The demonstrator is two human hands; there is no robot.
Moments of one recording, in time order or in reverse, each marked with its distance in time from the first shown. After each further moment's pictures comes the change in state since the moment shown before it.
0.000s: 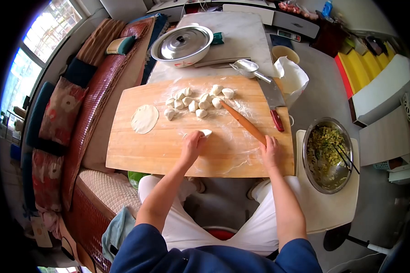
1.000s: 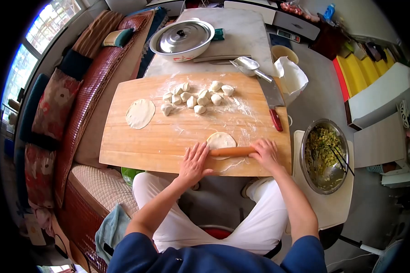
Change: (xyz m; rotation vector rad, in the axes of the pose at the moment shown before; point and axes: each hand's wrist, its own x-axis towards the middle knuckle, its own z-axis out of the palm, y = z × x) left_hand -0.074 0.028 -0.010 0.414 -0.384 0.076; right_hand 0.010 -0.015 -0.036 -0.003 -0.468 -0.276
